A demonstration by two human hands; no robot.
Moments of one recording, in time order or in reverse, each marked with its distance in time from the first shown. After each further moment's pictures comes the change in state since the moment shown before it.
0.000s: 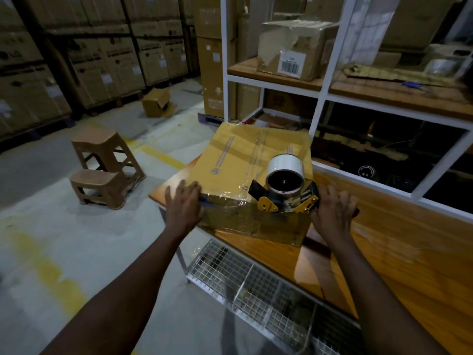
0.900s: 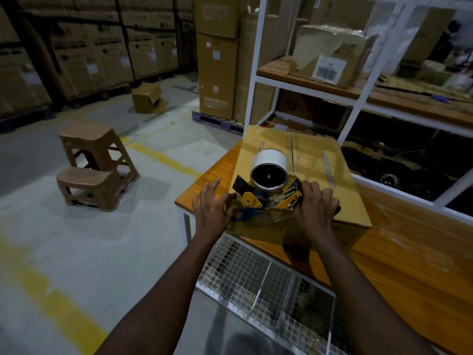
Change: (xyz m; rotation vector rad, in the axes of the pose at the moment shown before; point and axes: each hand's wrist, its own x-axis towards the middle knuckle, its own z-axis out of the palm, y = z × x) left_hand 0.016 -0.075 0.030 -0.391 0.047 -0.058; right_hand 0.013 -0.196 0.029 -0.072 -0.044 0.033
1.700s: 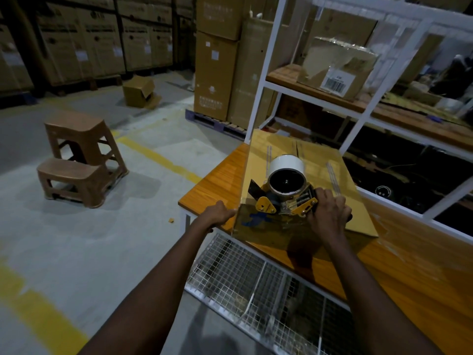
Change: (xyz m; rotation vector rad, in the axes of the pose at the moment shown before) left_hand 0.035 -0.028 -0.022 -0.385 -0.810 -0.415; right_hand 0.002 -0.010 -0.008 -0.049 -0.044 0.055
